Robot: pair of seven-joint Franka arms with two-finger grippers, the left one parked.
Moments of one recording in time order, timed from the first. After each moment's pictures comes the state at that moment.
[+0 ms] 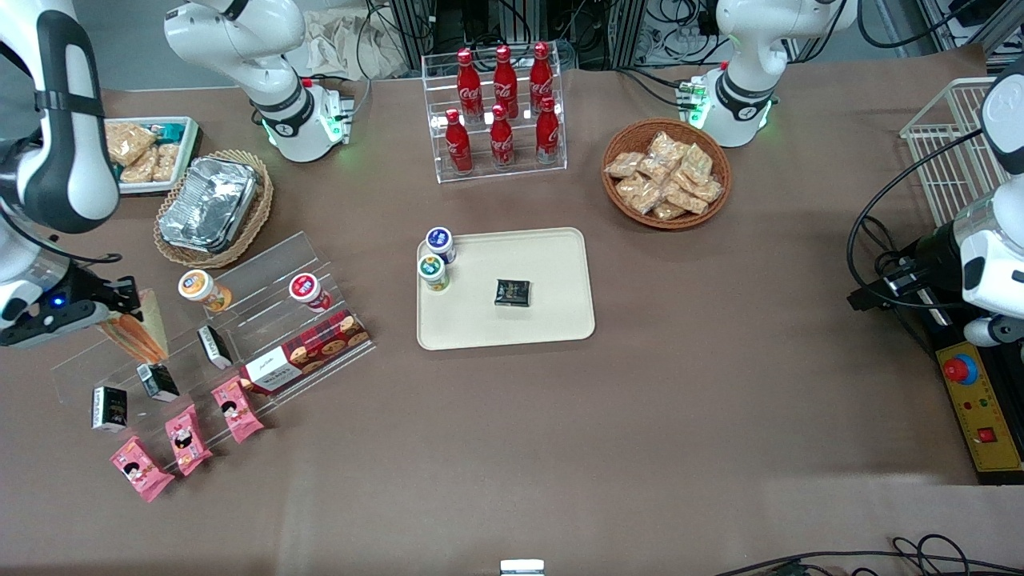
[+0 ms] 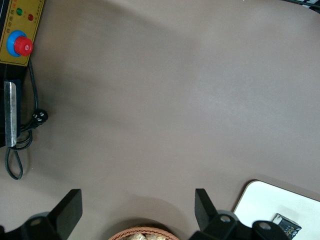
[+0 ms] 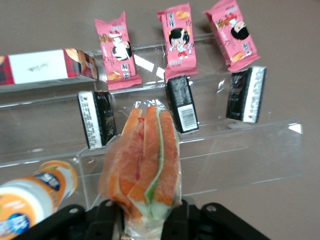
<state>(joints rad) 0.14 0.05 -0.42 -2.03 0.03 2.14 -0.70</state>
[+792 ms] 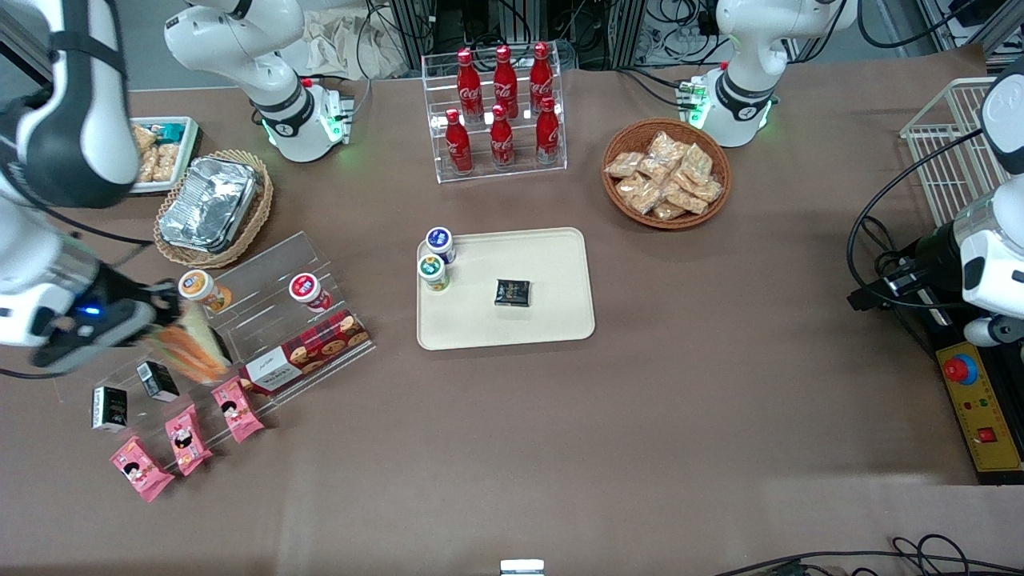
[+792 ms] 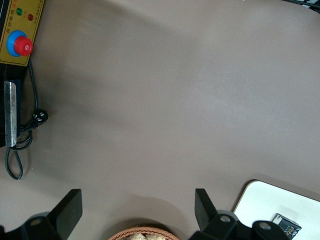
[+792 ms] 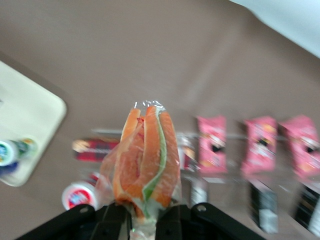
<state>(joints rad) 0.42 0.14 -0.40 -1.74 0.21 1.94 -0.63</state>
